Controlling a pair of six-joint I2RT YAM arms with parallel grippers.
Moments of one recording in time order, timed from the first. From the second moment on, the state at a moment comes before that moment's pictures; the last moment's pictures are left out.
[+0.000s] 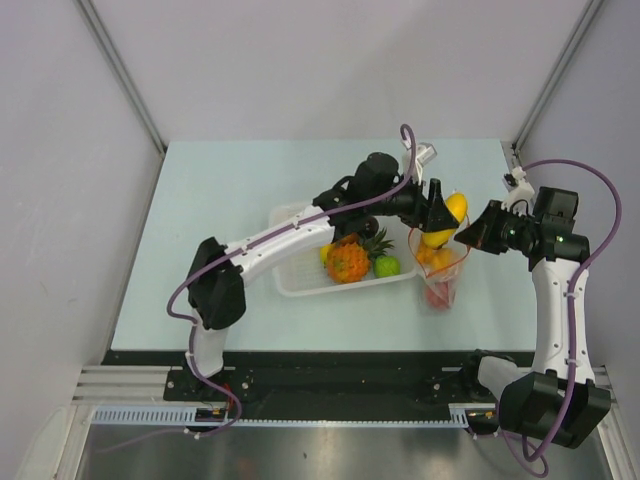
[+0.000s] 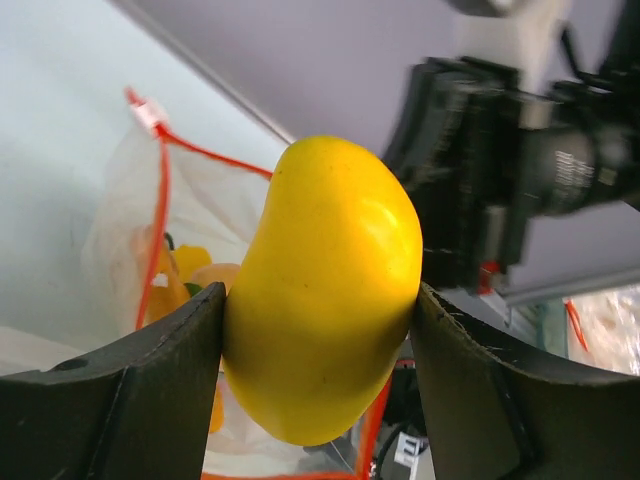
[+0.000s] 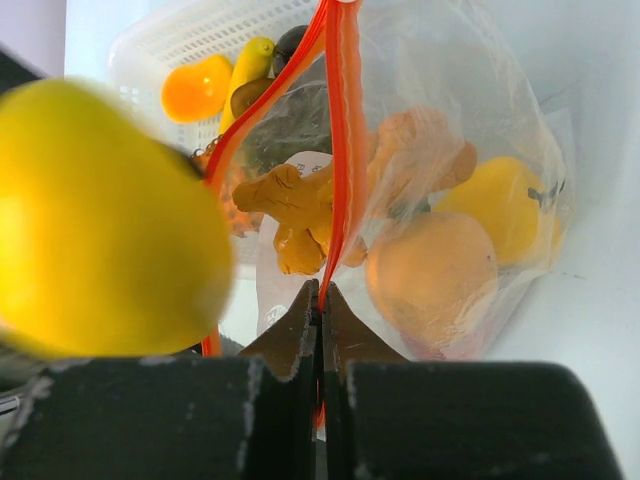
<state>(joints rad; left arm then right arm) -0.92 1.95 1.82 -0.09 0.45 -0.54 -0.26 1.06 1.09 -0.84 -0.72 0.11</state>
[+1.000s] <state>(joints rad) -0.99 1.96 1.42 0.70 0.21 -0.41 -0.31 1.10 1.09 -0.83 -0.84 0.17</state>
